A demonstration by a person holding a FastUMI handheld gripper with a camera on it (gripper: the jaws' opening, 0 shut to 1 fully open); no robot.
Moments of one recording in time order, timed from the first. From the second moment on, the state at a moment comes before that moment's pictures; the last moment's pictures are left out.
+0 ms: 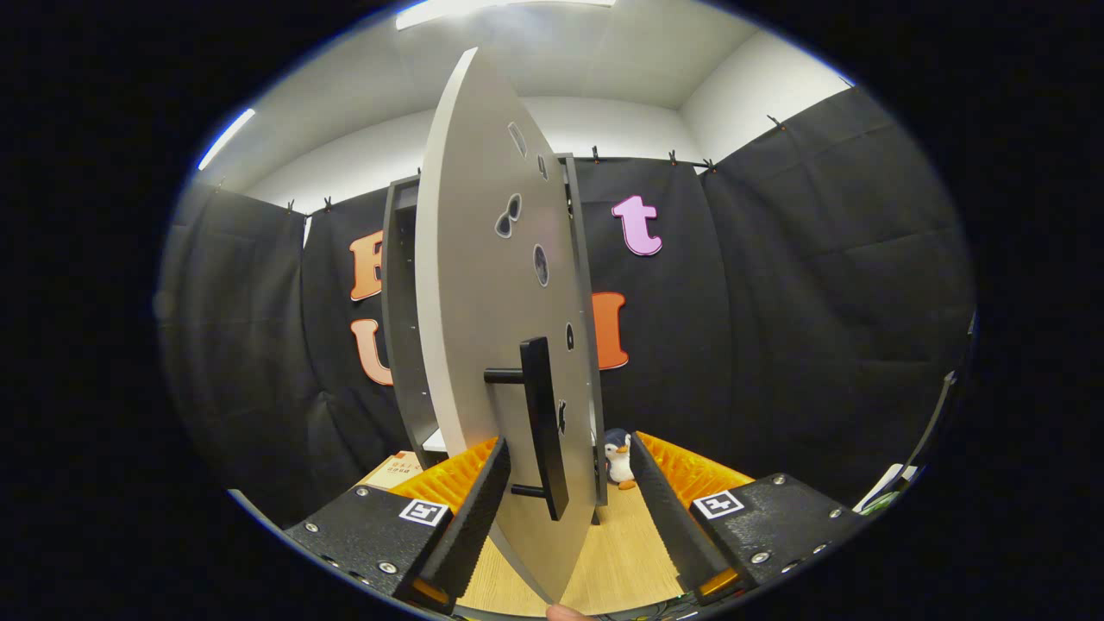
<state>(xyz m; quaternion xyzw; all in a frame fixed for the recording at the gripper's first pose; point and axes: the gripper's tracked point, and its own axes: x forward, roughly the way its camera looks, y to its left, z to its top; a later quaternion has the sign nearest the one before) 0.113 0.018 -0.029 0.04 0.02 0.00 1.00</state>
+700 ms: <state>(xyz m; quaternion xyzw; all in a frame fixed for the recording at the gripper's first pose) 0.182 0.169 -0.032 0.03 0.03 0.04 1.00</state>
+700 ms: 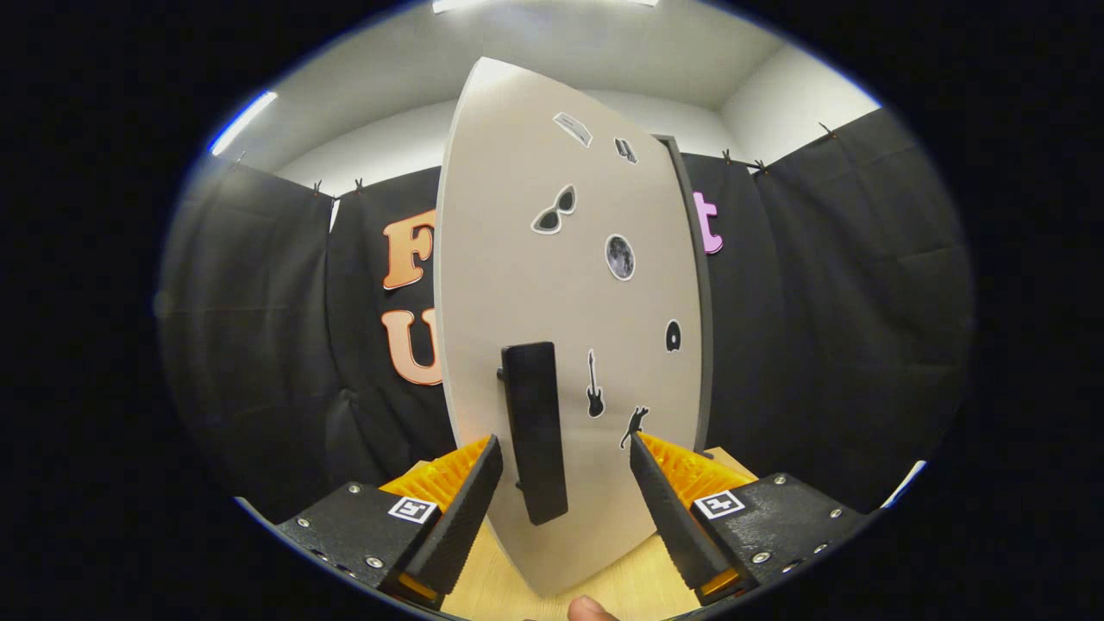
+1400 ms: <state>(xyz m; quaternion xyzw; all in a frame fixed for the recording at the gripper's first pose) 0.276 0.240 -0.034 0.02 0.02 0.10 0.99</state>
